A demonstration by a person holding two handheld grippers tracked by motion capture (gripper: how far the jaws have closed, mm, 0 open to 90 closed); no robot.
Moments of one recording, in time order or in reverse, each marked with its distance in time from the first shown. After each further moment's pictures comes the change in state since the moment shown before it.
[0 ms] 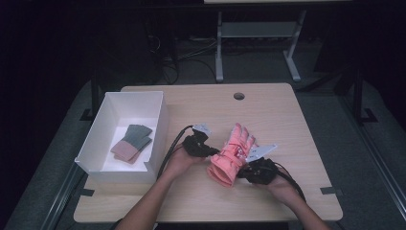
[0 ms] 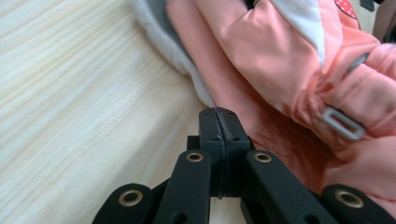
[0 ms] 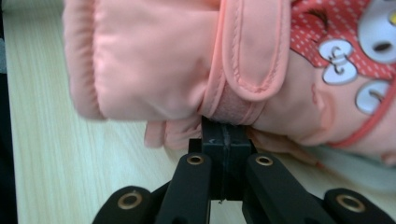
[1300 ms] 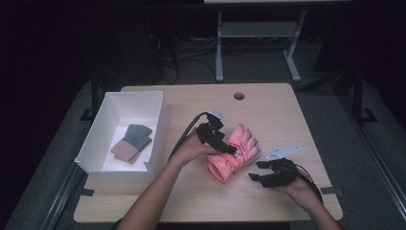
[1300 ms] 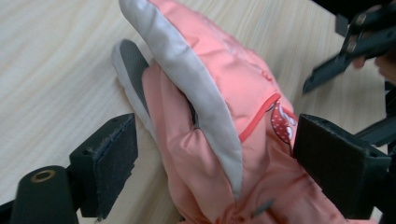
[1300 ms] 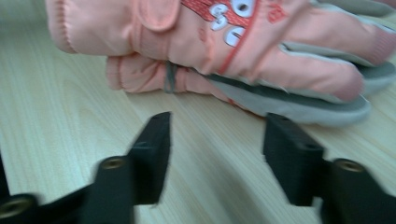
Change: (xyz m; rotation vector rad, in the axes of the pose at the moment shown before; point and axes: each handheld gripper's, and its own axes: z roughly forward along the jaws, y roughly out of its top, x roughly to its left) left arm -0.017 0.062 0.011 0.070 -0.044 0.019; right arm -0.011 -0.025 -0.044 -0.045 -0.120 0.097
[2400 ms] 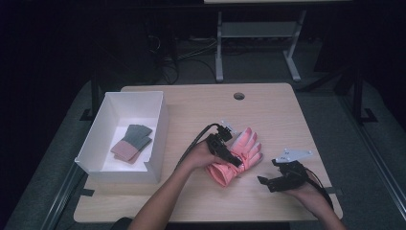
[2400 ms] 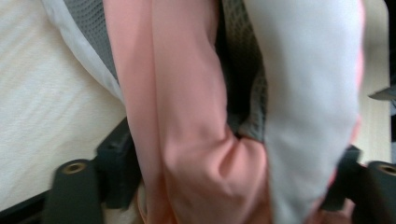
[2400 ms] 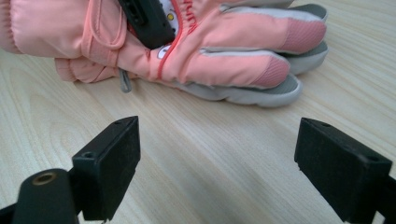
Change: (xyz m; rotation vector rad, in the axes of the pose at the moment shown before) left arm 0.002 -0.013 0.050 0.154 -0.138 -0.047; right arm -0.009 -0.021 -0.013 -0.014 -0.132 0.038
